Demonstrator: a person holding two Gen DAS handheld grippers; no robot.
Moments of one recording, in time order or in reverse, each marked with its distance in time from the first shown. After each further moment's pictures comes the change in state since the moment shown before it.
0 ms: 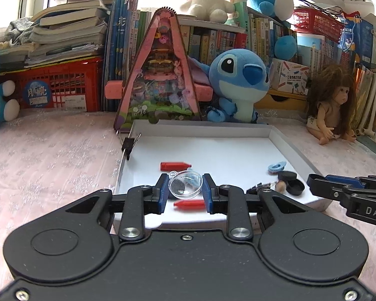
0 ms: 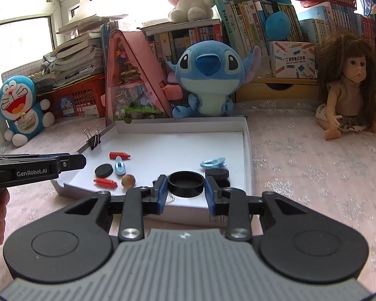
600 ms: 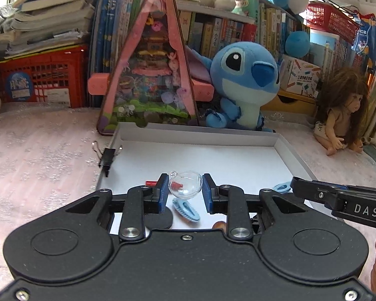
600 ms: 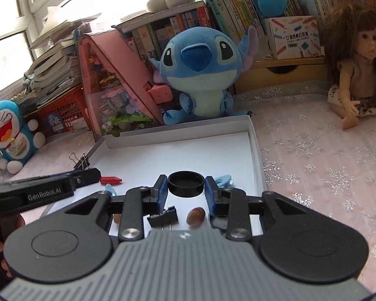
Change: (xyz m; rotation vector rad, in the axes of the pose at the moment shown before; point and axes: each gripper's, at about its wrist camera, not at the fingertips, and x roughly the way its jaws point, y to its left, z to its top) left arm 0.062 -0.006 0.034 -0.051 0.078 -0.014; right arm 0.056 -0.017 0.035 0.144 0.076 0.022
